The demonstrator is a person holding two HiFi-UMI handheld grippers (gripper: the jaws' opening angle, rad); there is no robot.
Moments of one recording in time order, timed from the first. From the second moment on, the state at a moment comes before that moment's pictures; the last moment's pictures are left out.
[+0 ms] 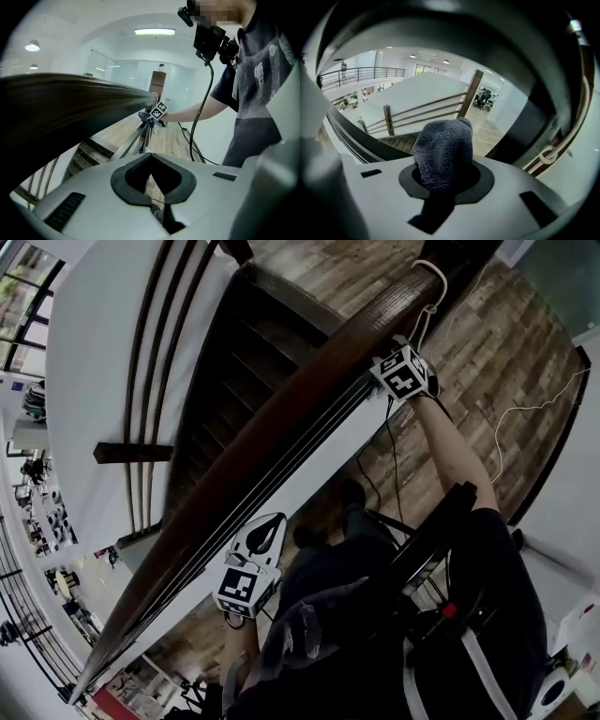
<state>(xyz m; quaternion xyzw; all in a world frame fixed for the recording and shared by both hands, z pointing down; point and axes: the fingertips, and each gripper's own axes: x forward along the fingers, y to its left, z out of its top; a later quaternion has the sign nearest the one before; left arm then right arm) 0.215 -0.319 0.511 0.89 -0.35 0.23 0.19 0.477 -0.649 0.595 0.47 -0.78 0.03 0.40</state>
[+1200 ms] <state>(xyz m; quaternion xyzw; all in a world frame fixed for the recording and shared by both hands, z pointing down) 0.127 -0.161 0.425 0.91 -0.39 0.10 0.12 0.192 -0.209 0.367 0.14 -0.98 0.03 0.12</state>
